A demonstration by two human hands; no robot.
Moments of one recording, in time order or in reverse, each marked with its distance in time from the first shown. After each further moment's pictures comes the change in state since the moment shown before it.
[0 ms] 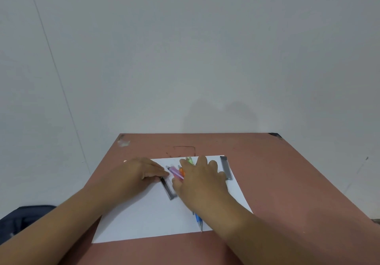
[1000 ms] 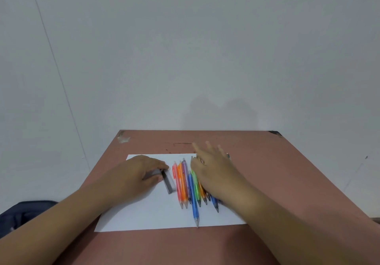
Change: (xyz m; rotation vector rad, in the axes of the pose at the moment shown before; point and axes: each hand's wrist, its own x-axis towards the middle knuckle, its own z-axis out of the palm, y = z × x) left_hand -0.003 0.023 -0.005 0.044 -0.120 -0.362; right_hand 0.008 0.039 -0.017 0.267 -0.074 -0.058
